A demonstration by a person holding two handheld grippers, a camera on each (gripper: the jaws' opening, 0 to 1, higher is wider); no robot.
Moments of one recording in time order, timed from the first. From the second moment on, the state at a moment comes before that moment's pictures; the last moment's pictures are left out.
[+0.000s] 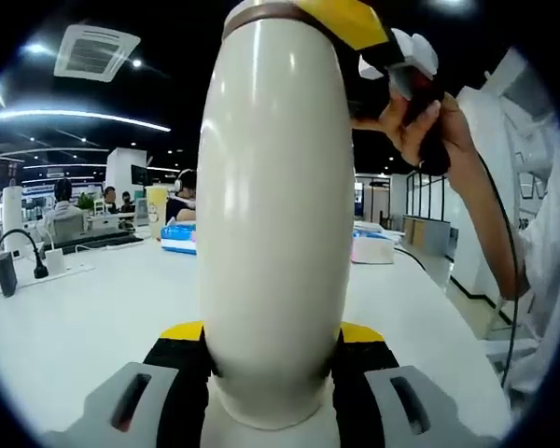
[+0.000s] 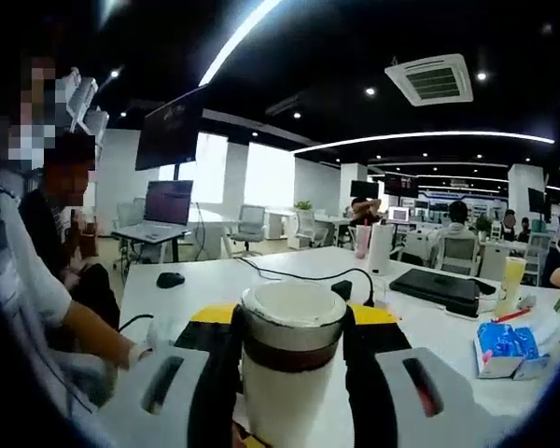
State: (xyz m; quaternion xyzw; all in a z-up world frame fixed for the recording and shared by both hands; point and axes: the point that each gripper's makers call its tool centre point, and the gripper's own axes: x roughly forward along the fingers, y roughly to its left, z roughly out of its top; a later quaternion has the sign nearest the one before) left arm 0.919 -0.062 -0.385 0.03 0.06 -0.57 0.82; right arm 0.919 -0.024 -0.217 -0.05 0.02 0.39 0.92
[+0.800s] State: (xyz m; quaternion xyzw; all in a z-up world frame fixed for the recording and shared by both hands) left arm 0.918 -0.062 -0.383 0.03 0.05 -0.57 0.82; right arm 0.912 -0.019 -0.222 -0.04 0.05 0.56 0.83
